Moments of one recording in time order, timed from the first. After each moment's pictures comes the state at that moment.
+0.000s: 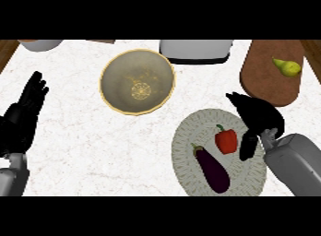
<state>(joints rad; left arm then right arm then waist) -0.14 0.36 0.01 -1.55 0.08 0.17 0.13 -0.46 -0.49 0.48 -1.47 0.53 0.45 0.72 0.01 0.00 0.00</state>
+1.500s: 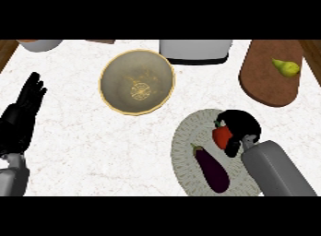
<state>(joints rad) -0.15 0.27 0.12 -1.56 -0.01 0.07 0.14 -0.40 -0.23 0.31 -1.15 0.86 0.41 0.44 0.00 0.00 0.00</state>
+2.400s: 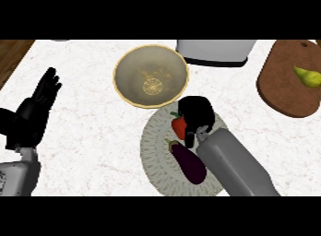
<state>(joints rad) -0.19 0.24 0.08 -1.54 -0.02 0.03 0.13 -0.61 -0.04 0.46 -1.05 0.91 0.18 0.59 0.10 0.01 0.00</state>
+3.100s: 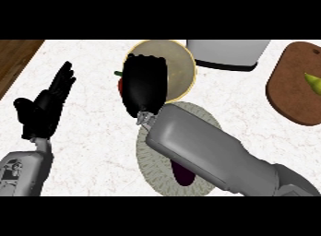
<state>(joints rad) -0.27 0.21 0.04 -1.48 -0.04 0.03 0.13 -1.09 -0.01 0.71 -1.12 0.85 -0.05 1.07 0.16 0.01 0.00</state>
